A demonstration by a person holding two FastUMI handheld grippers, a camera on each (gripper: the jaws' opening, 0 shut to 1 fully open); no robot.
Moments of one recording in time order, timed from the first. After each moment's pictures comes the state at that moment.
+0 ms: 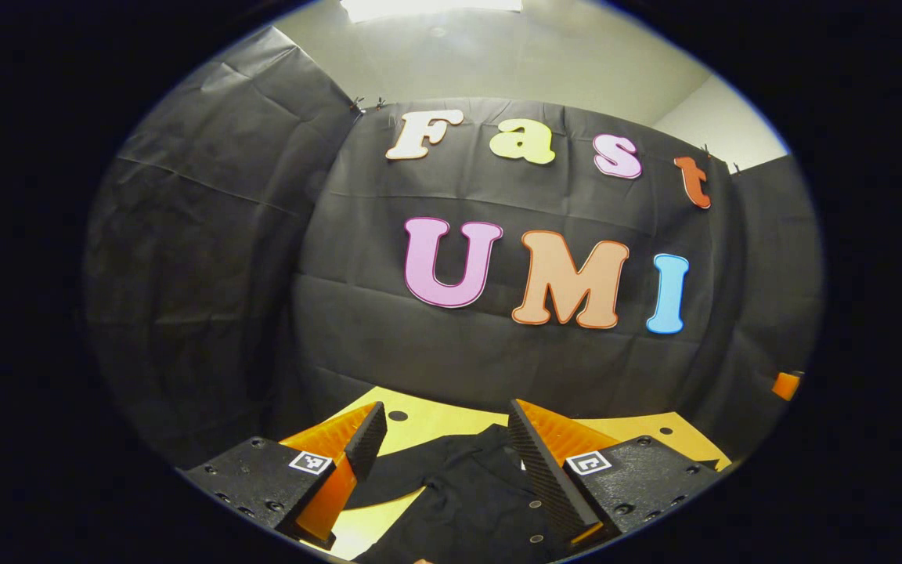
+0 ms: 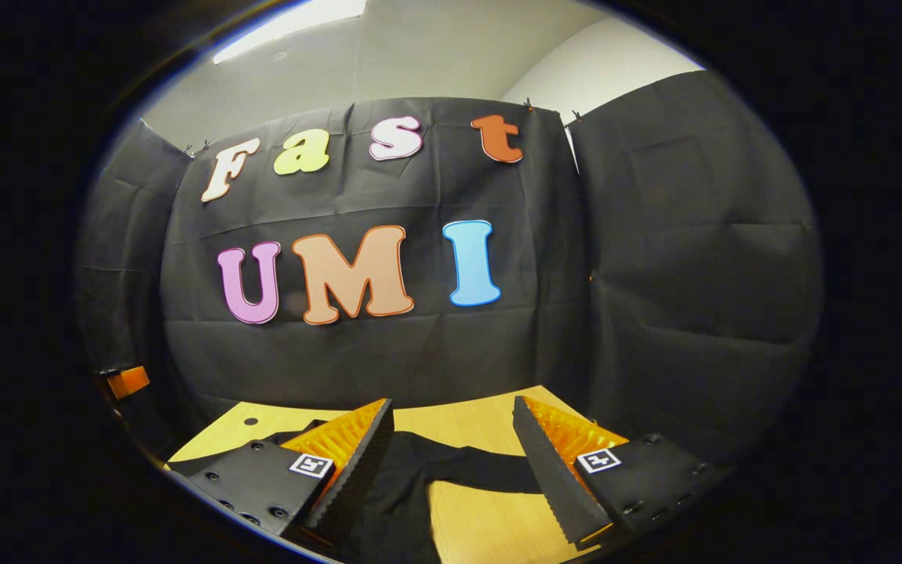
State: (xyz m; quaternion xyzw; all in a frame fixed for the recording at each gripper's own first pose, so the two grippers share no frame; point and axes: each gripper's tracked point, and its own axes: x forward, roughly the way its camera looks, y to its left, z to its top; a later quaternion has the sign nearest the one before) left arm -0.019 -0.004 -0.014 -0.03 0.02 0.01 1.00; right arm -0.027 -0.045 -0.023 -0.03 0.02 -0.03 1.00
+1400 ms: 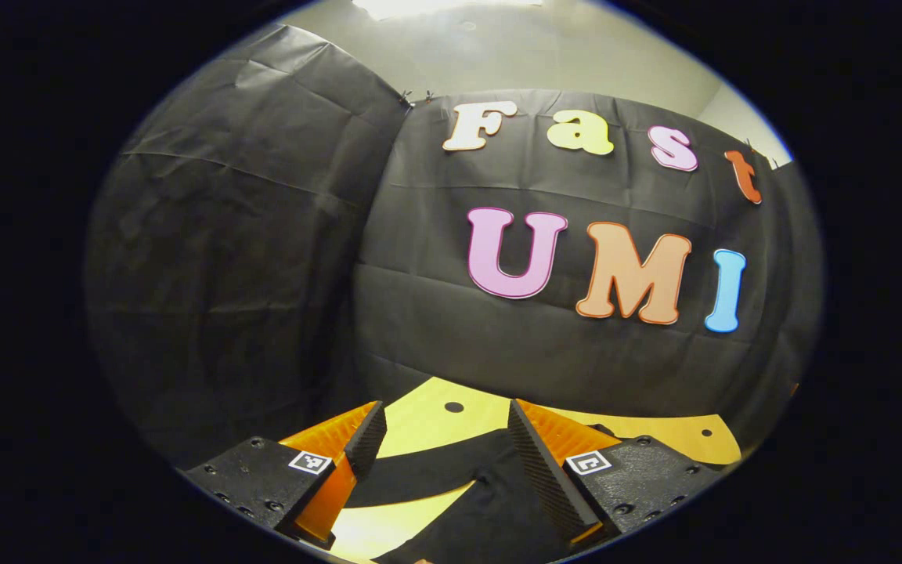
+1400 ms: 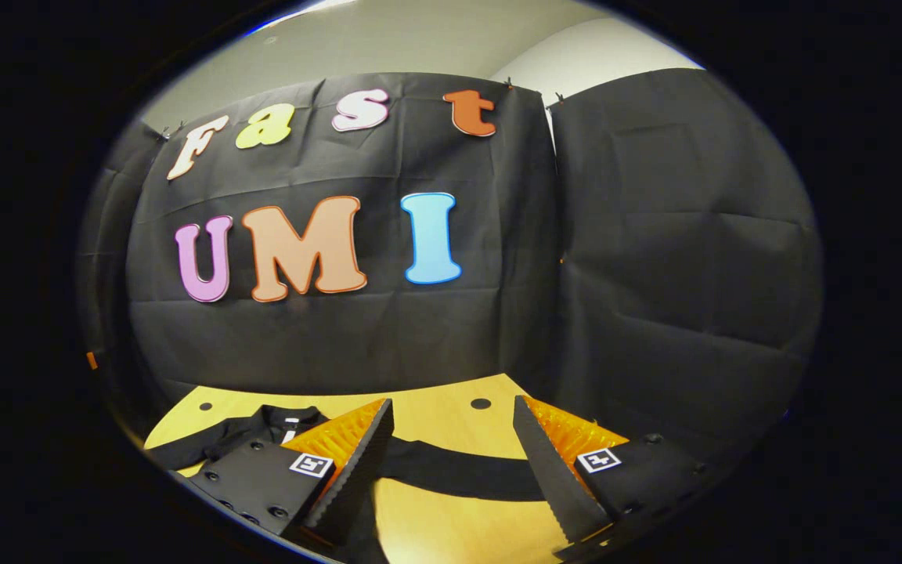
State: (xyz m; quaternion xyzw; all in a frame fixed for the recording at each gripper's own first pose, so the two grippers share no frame) left arm -0.031 0.071 -0.028 -0.03 0.04 0.14 0.99; right arm 0.039 -0.133 -0.038 -0.03 0.06 -0.09 0.99
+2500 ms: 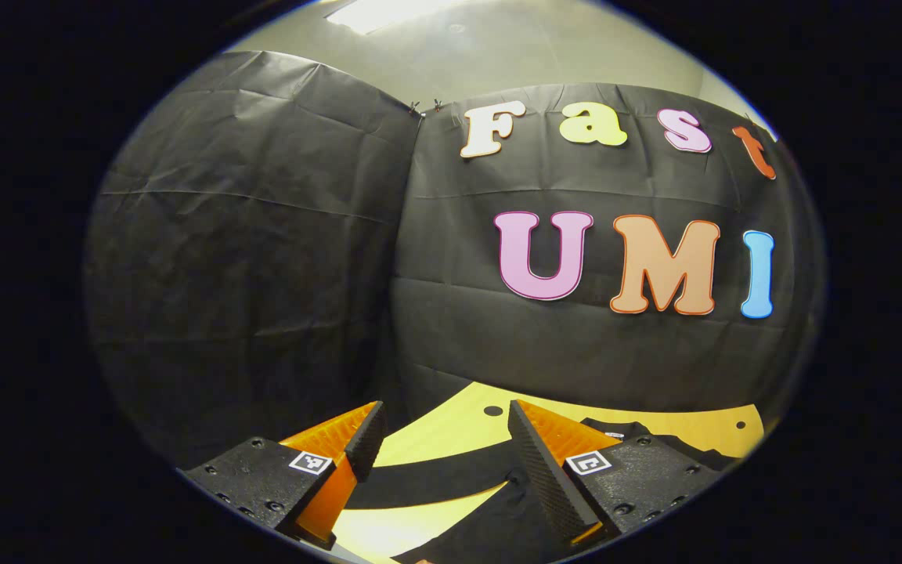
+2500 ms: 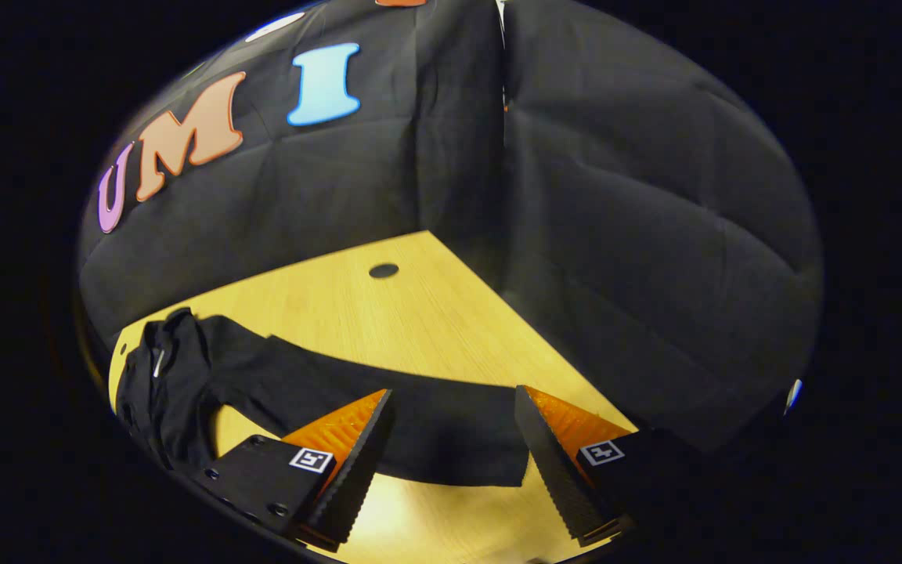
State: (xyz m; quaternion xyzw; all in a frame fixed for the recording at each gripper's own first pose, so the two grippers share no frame) left arm -0.042 0.070 -0.013 0.02 0.05 0.21 0.98; right arm 0.131 -0.308 -0.260 0.01 0.30 -0.17 0.94
